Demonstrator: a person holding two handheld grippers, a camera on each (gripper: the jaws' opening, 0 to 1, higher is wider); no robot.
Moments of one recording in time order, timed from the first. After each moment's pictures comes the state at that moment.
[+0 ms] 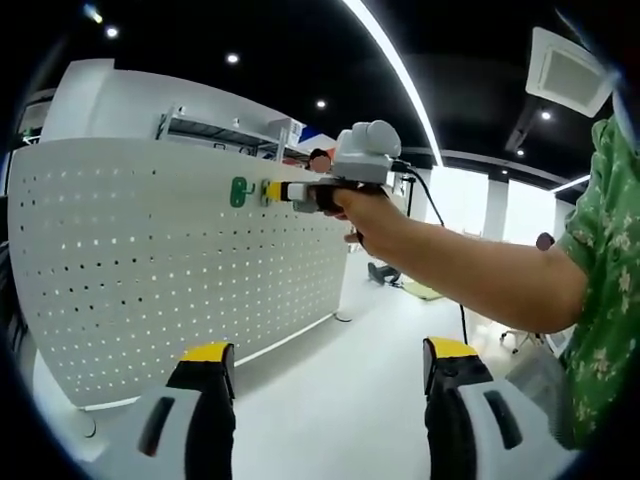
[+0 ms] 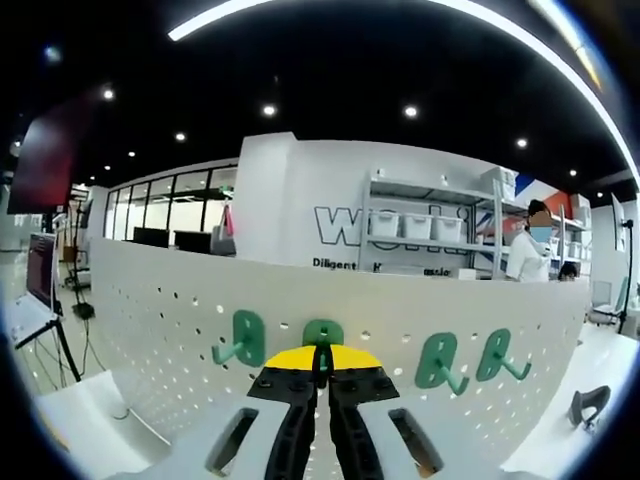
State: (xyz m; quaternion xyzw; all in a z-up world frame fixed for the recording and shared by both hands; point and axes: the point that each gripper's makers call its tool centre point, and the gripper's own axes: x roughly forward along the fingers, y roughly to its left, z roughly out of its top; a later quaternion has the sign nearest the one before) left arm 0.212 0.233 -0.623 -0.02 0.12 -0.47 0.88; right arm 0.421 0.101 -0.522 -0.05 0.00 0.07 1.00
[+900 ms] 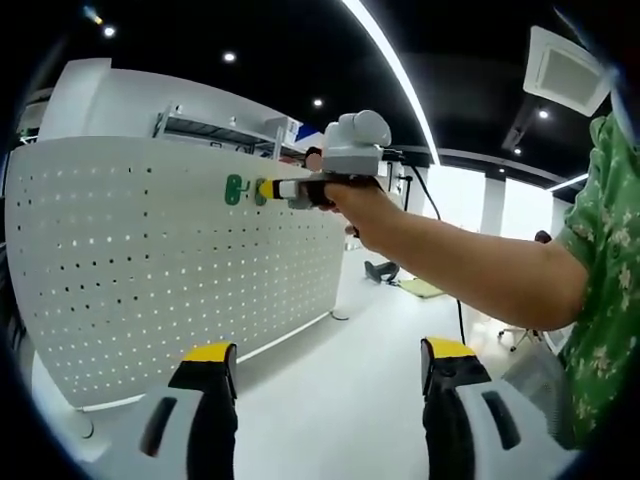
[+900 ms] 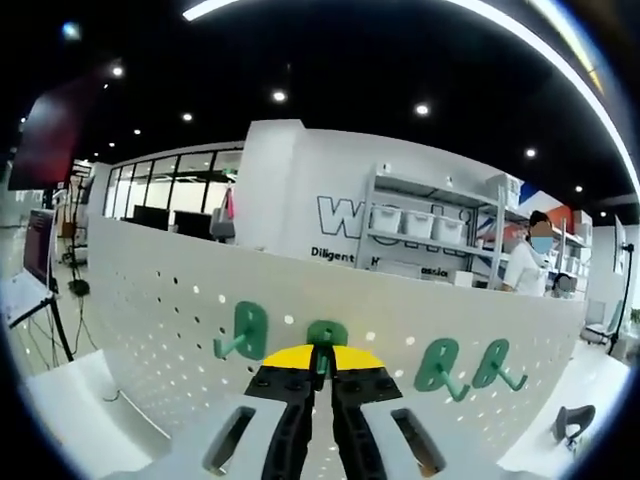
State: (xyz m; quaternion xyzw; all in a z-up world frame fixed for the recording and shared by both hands) left arm 0.210 0.230 -0.625 -0.02 0.12 -0.47 0.87; right arm 0.419 0.106 -0.526 -0.09 0.02 0.07 0.99
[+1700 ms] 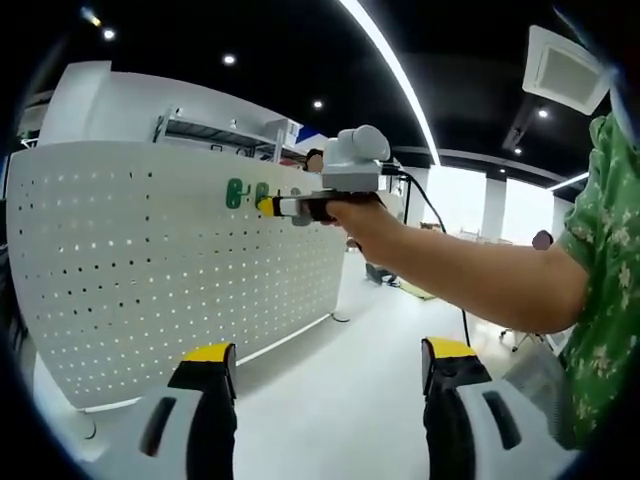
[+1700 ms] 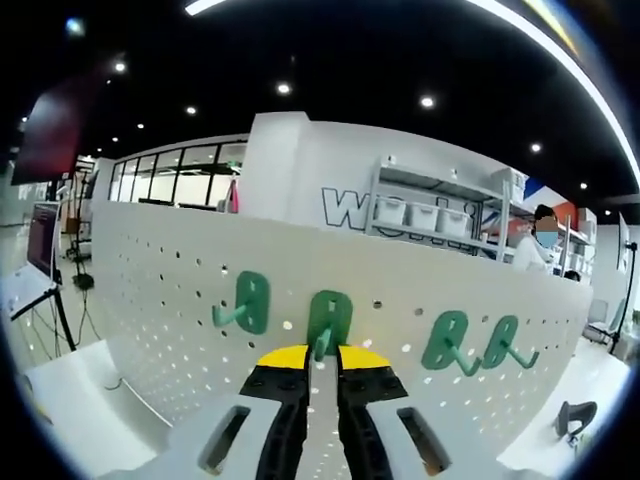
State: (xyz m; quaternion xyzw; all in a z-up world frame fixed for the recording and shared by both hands) left arm 0.207 0.231 -0.622 -0.02 0.11 -0.47 0.88; right arm 0.414 0.103 -0.550 -0.09 0.03 0.08 0.99
